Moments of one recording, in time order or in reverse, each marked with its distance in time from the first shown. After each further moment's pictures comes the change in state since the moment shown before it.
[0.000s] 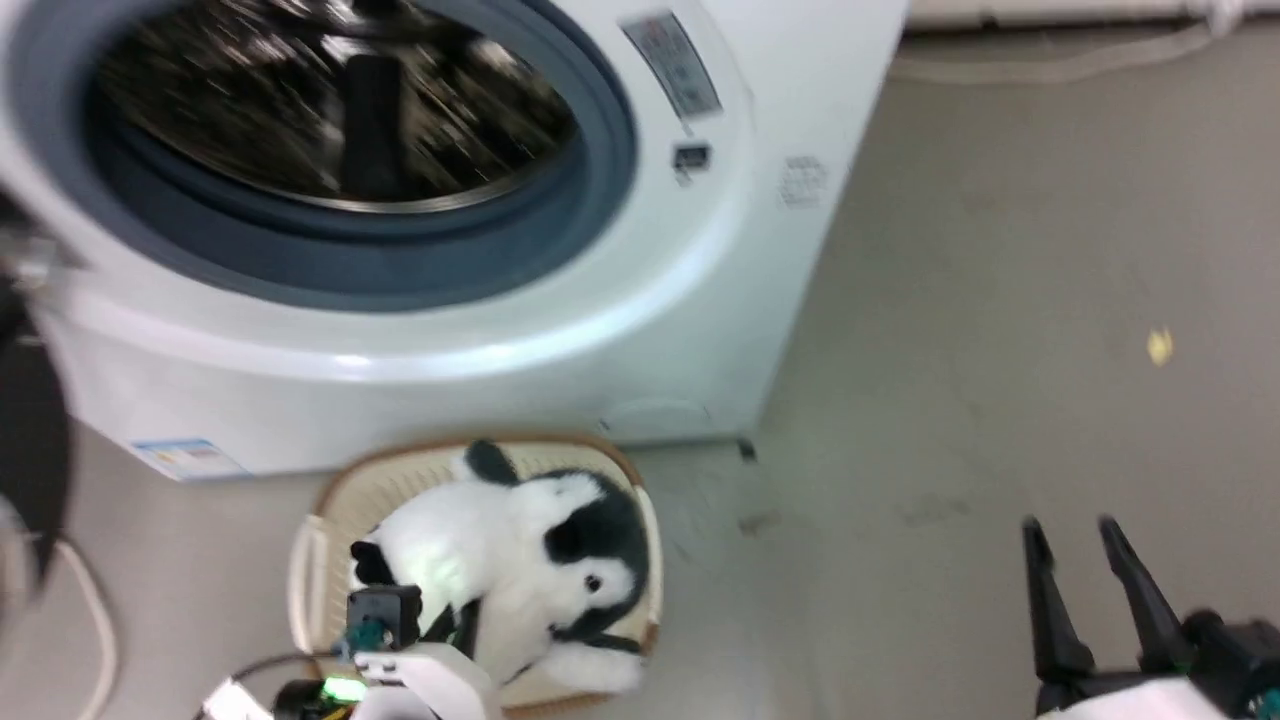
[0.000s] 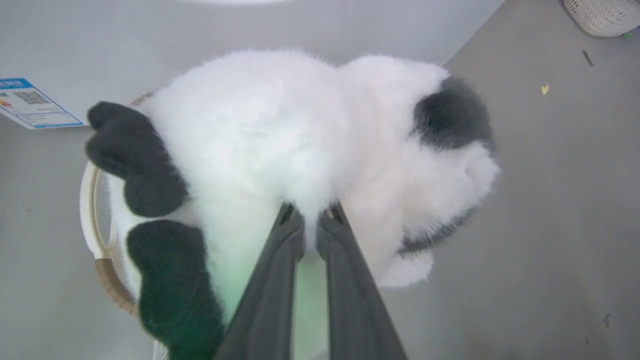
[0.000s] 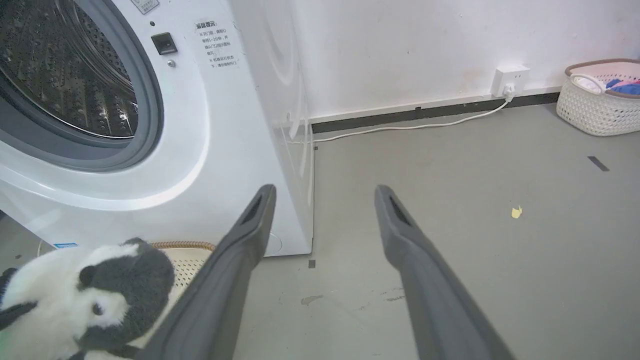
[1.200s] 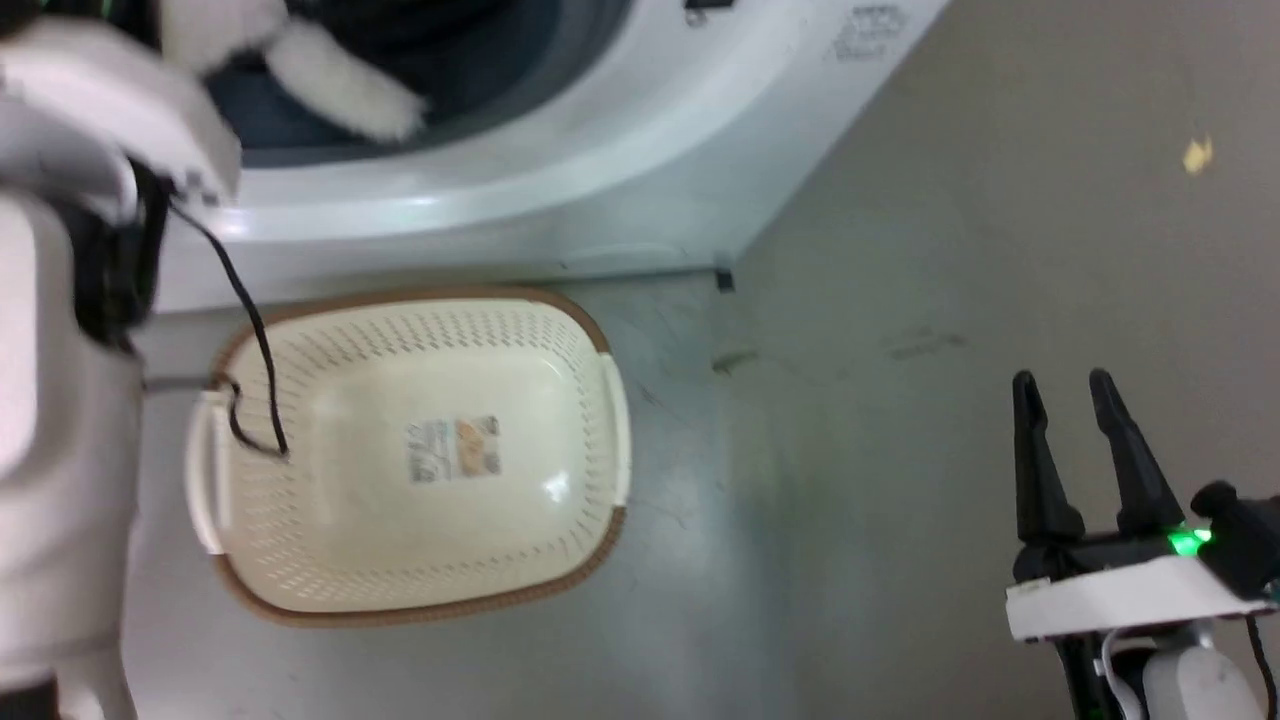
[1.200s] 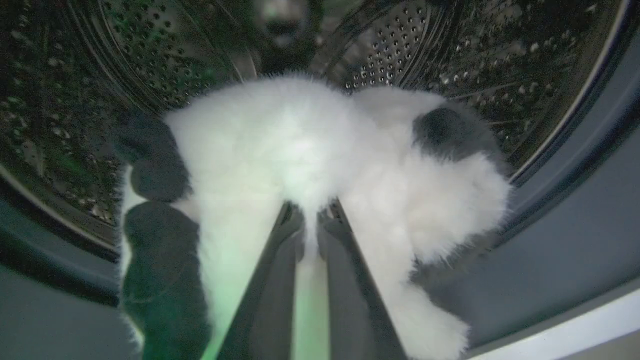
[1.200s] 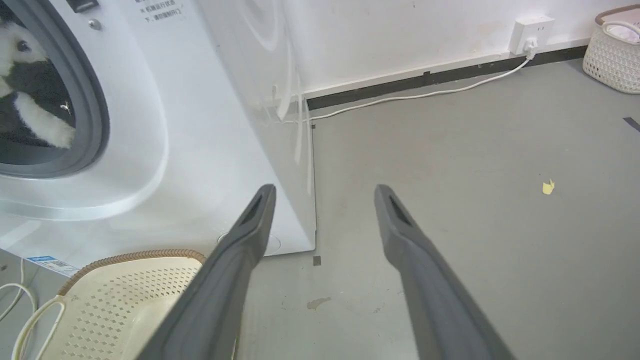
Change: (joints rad) left arm -0.497 0.280 0.193 -0.721 0.091 0.069 0.414; right arm -0.166 0.001 0.054 -0.037 0.102 0.000 -0.004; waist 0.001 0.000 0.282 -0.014
